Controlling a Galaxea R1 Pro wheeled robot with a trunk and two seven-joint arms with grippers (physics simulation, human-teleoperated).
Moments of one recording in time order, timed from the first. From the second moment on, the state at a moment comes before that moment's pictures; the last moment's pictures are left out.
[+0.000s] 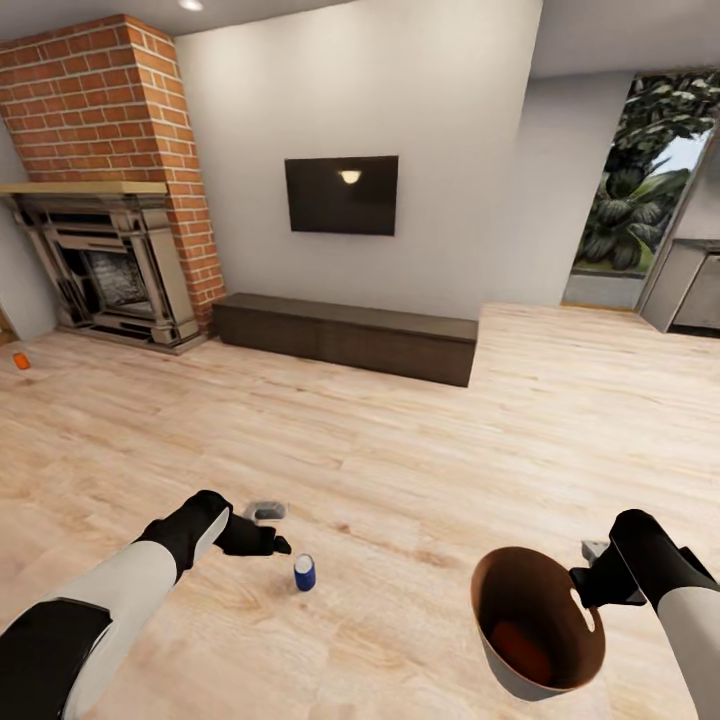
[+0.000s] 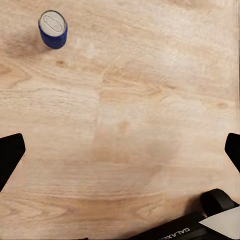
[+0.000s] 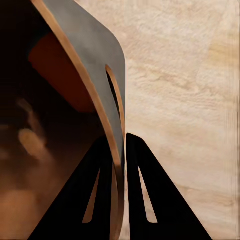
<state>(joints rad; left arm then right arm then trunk) -0.93 0.08 -0.24 -0.29 0.12 0.74 -0.43 -0.76 -0.33 -0.26 -0.55 0.70 1.04 0.77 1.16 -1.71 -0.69</state>
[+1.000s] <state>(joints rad) -0.93 0.09 -0.26 -0.29 0.12 0.73 -0.43 -0.76 -0.30 -0.26 -0.55 0.69 1.04 0.77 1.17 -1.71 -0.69</state>
